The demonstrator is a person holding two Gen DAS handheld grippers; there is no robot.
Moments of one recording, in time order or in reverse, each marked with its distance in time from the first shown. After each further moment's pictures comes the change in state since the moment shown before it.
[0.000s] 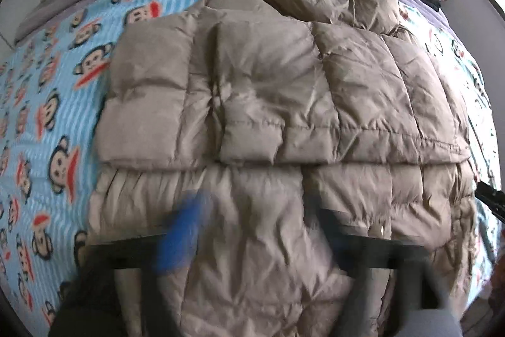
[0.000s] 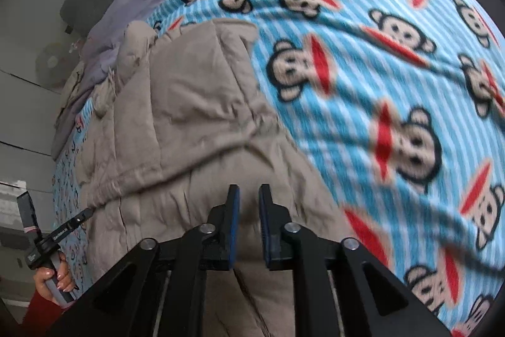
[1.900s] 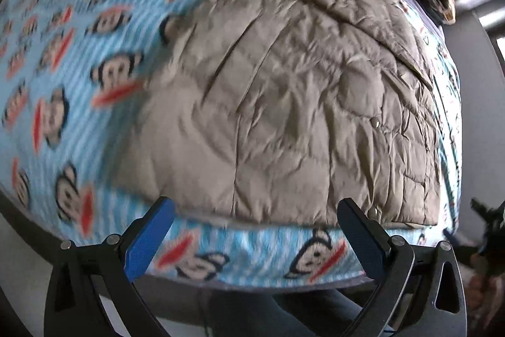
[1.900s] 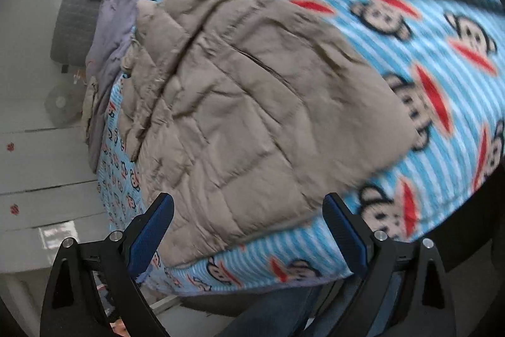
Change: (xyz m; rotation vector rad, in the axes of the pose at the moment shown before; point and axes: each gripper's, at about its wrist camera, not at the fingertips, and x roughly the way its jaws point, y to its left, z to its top) left arm -0.111 0.091 -0.227 -0.299 0.166 -0.163; right arm -0.108 -0.006 -0.207 0.400 0.149 0.134
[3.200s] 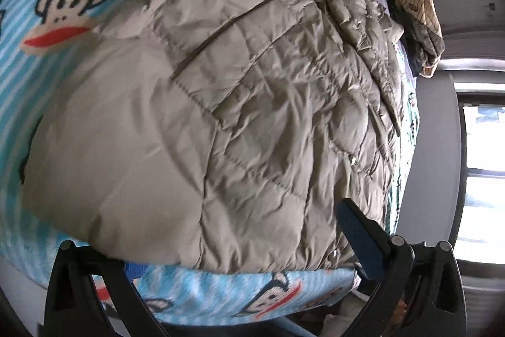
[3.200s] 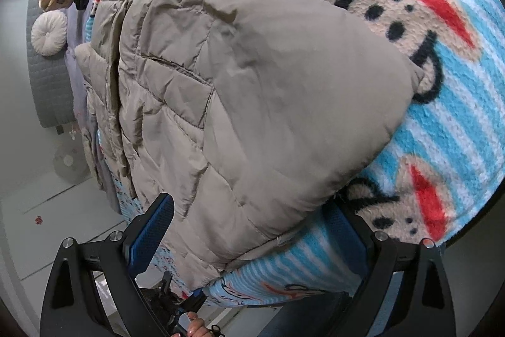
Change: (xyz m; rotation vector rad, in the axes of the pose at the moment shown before) left arm 0.069 0.023 0.028 -0.213 0.021 -0.346; right arm 0.065 -0.066 0.018 0.309 0.052 0.122
